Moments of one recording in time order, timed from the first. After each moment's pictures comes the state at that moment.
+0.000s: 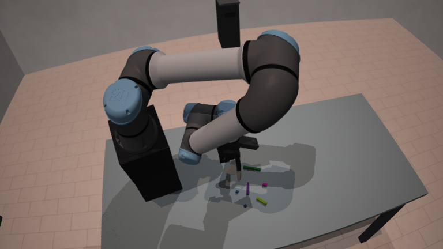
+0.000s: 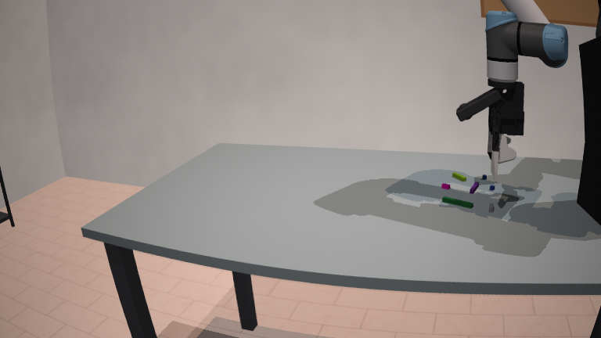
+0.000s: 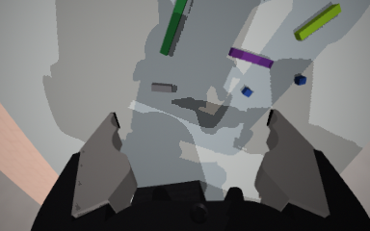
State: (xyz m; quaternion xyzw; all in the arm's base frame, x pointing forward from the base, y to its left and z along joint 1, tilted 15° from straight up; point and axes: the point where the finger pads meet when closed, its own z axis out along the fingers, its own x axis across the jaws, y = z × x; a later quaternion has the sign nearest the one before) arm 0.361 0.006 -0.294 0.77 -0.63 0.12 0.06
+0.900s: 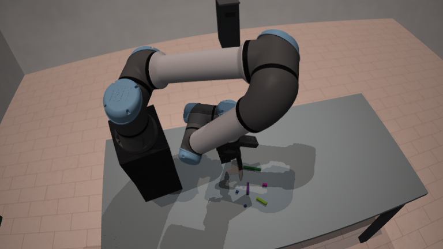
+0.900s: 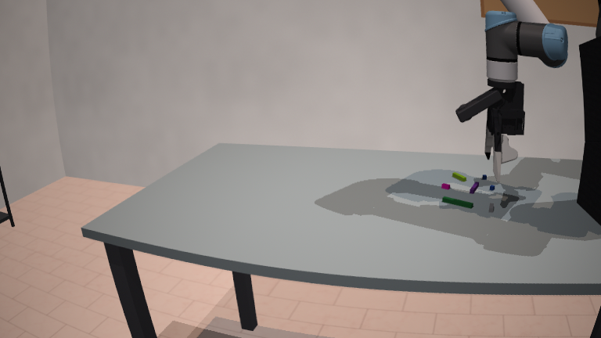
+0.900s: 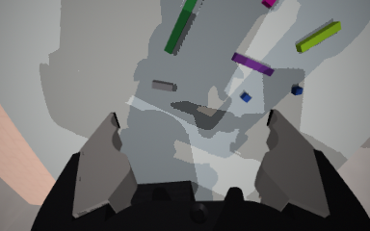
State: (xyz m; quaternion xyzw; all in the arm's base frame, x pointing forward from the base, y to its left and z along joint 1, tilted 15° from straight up) arm 0.362 0.008 -0.294 0.80 -0.59 0.11 0.06
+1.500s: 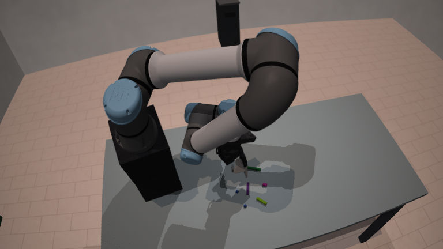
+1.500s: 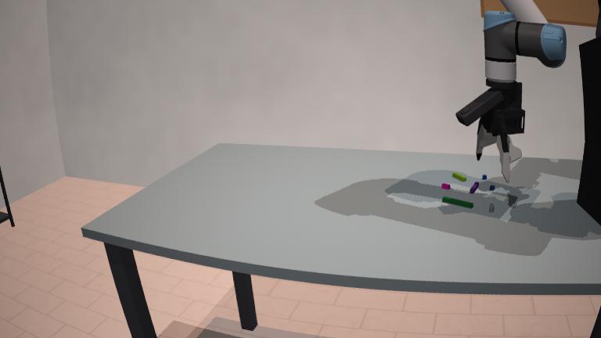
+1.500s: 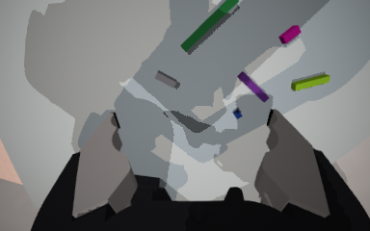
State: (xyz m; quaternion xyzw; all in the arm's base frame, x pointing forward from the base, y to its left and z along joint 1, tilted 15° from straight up) arm 0.363 0.013 -0.296 0.88 -0.45 0.10 0.08
